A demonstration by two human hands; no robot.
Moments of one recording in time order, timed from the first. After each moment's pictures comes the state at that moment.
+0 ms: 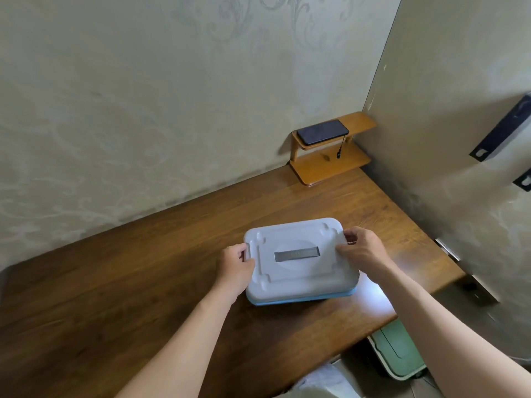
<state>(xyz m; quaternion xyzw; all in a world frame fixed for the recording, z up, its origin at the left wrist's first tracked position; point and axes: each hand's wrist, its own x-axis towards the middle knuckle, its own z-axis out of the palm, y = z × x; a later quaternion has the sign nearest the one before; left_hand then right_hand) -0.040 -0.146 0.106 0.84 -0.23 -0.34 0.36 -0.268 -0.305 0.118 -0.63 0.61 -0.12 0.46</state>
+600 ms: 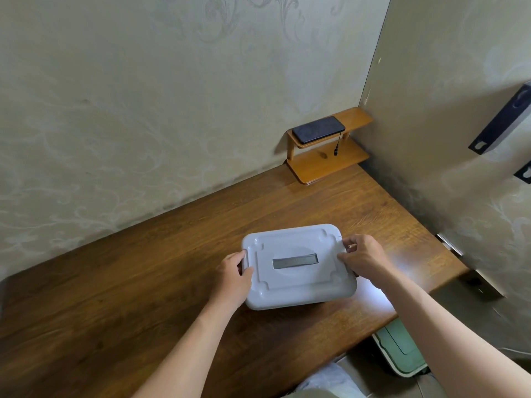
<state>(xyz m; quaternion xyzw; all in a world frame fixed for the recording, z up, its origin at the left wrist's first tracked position) -0.048 -0.136 0.103 0.86 -0.28 -0.32 0.30 -0.279 -0.310 0.096 -0.64 0.62 -0.09 0.45</state>
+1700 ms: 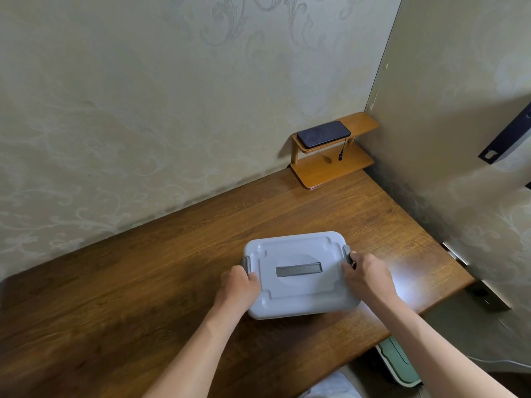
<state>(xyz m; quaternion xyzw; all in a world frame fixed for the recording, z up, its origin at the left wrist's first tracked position) -0.052 -0.148 0.113 0.90 -0.26 -0.31 0.13 -0.277 -0.287 0.086 -0.74 0.62 -0.04 0.26</state>
